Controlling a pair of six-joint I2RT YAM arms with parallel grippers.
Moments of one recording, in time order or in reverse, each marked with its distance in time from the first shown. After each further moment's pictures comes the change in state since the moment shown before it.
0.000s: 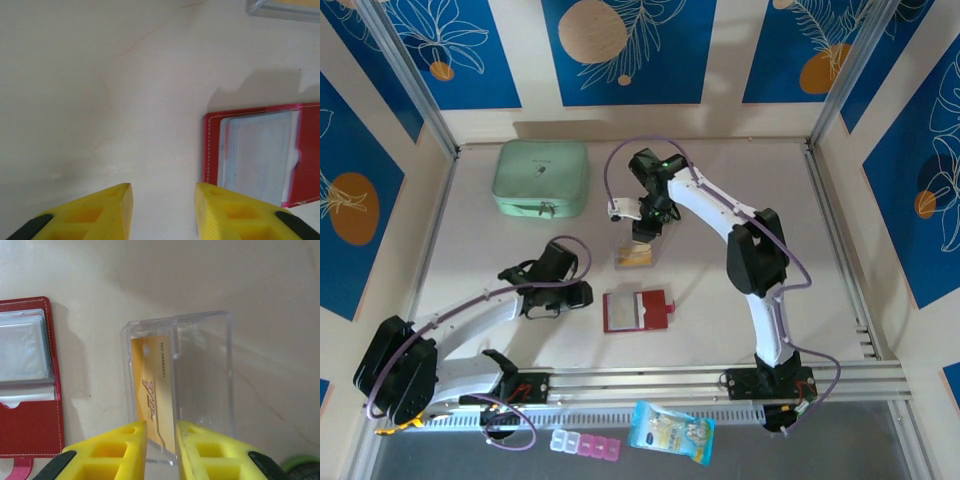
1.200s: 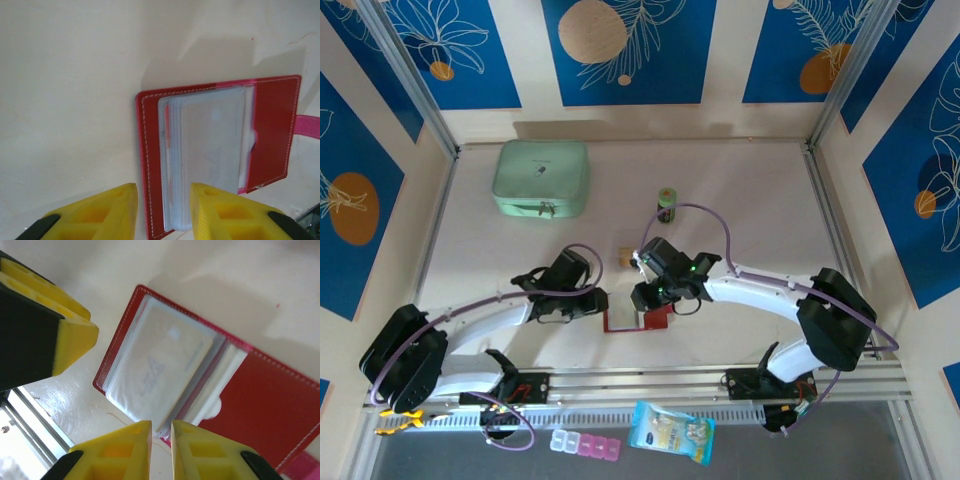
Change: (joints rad) left arm -0.110 0.053 -0.063 0.189 0.095 -0.119; right arm 0.322 -0.631 -1.023 0.702 0.084 1.414
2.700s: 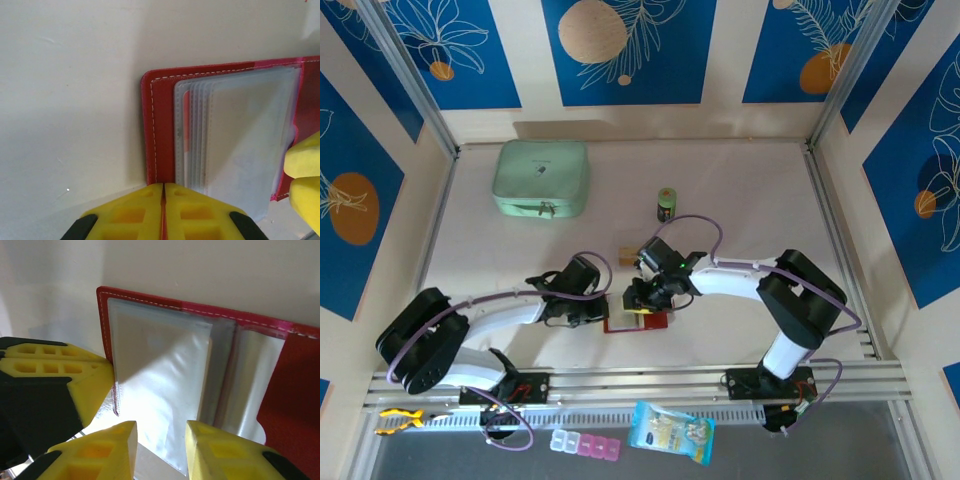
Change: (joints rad) left arm -0.052 0.120 -0.006 0.060 -0.003 -0.031; right arm -0.076 0.188 -0.014 0.169 -0.238 0.342
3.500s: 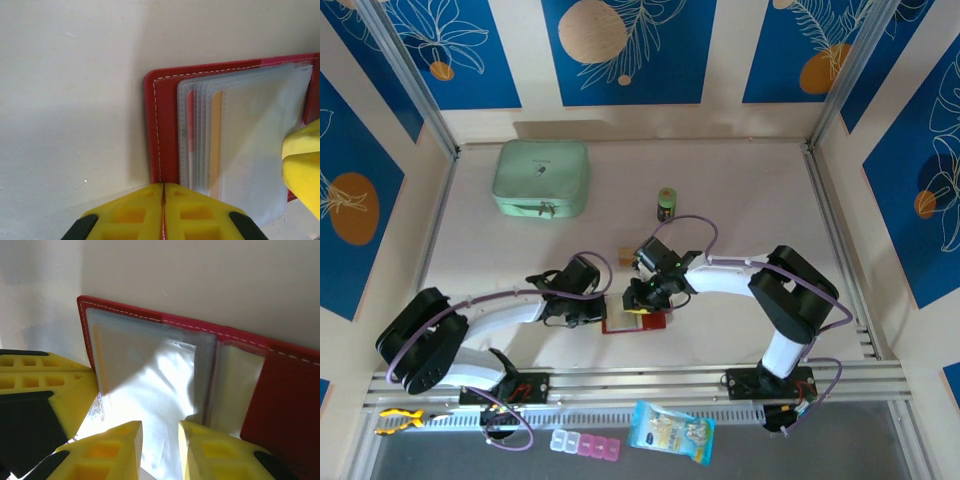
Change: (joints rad) left arm 0.000 0.000 0.019 -0.060 -0.021 0.026; right arm 0.000 0.047 0.023 -0.014 0.012 -0.012
